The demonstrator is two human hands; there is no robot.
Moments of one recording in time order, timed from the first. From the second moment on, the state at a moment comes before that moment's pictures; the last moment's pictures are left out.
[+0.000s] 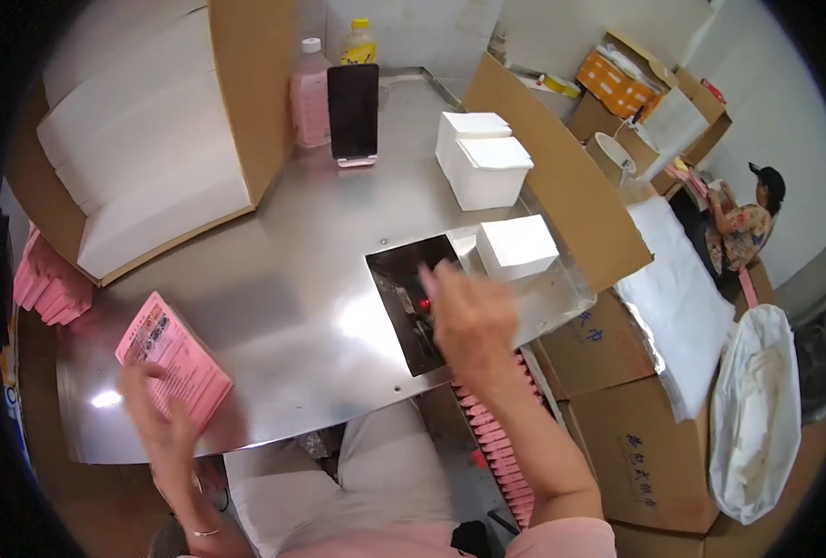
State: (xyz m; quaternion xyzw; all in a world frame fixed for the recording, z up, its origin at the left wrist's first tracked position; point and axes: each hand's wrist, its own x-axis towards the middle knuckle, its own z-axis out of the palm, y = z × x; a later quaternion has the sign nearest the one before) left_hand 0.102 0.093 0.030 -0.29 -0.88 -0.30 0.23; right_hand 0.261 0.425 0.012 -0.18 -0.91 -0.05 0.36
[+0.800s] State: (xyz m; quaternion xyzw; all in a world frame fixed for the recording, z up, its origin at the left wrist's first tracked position) left_hand 0.151 0.214 -0.010 -0.50 -0.81 -0.31 0.07; right_hand 0.232 0.362 -0.012 -0.02 -0.96 -0.01 0.28
